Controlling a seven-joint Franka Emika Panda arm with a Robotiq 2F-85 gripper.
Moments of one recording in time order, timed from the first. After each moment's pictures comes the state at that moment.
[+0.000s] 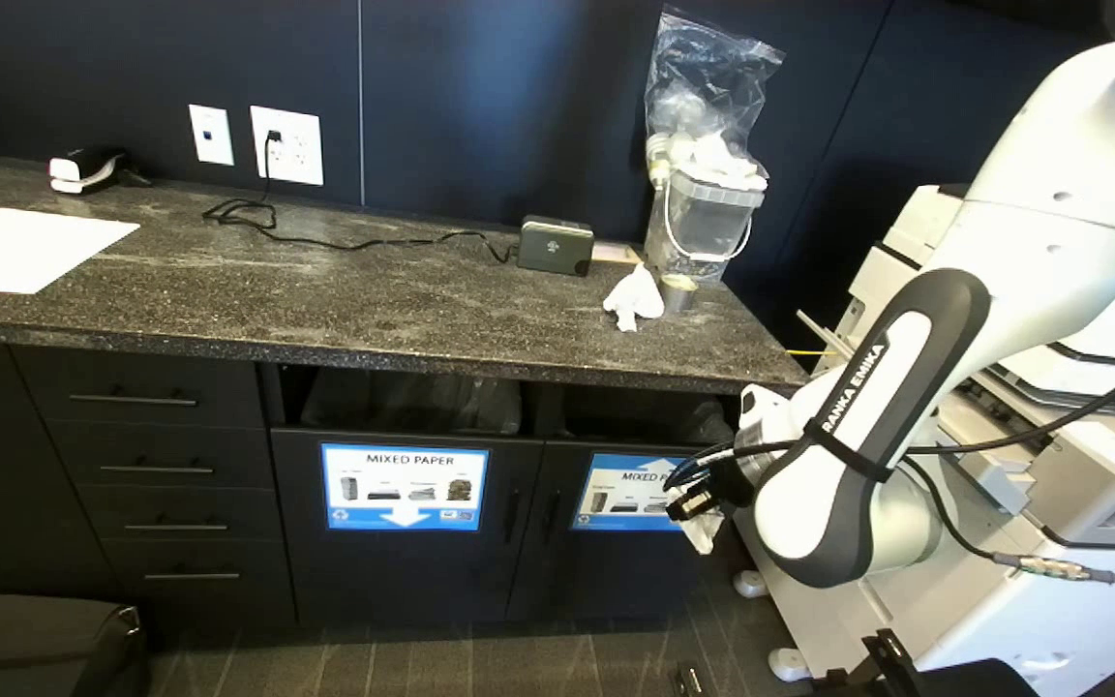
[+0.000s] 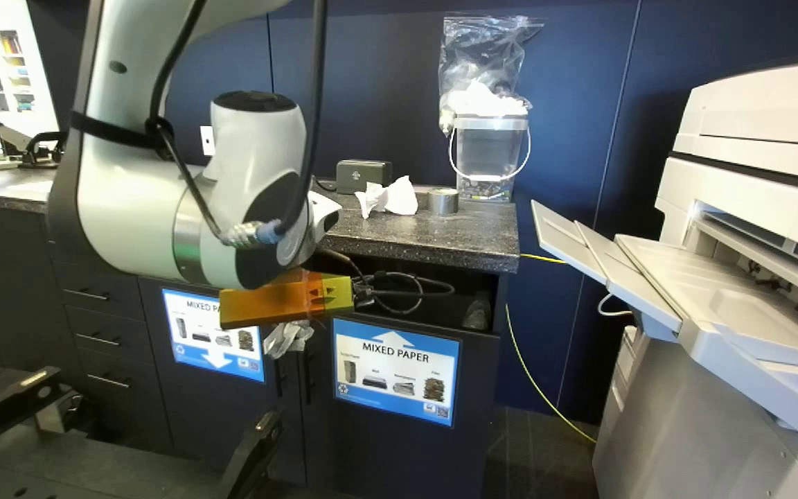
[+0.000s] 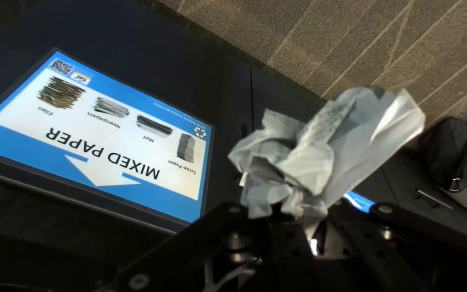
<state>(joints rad) -0.24 0.65 0.10 -2.65 -0.34 3.70 -0.36</state>
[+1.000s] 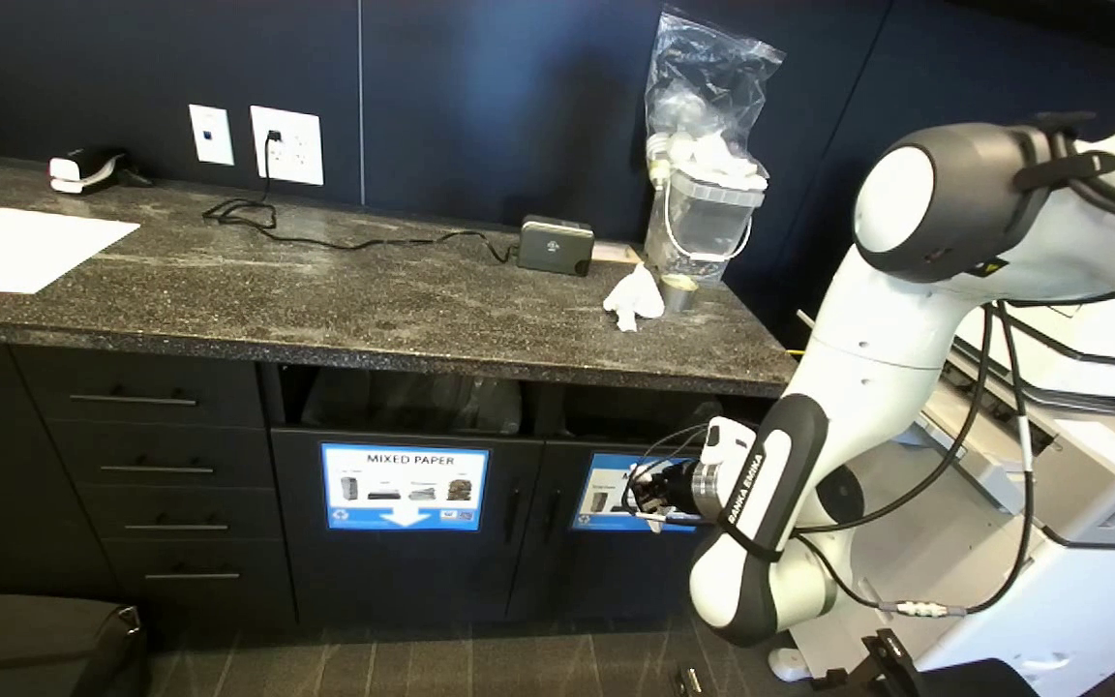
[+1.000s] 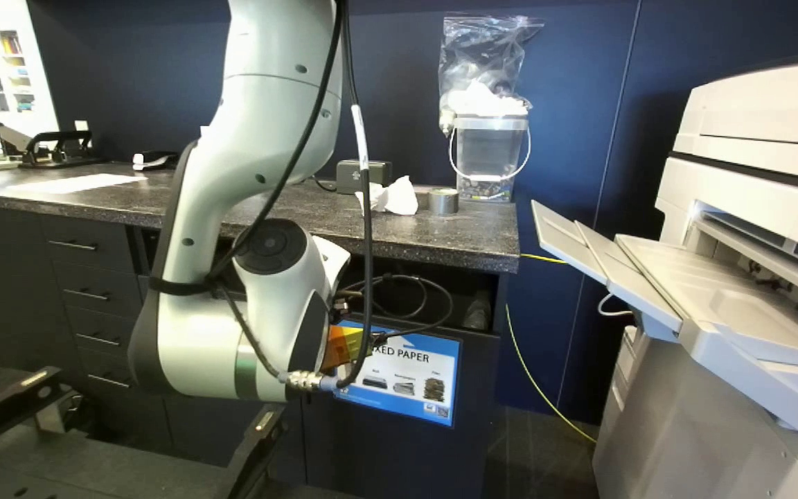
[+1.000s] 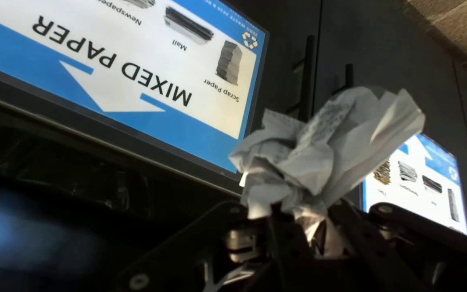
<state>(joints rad) -0.10 1.13 -0.02 -2.24 -0.35 4.16 -0.38</state>
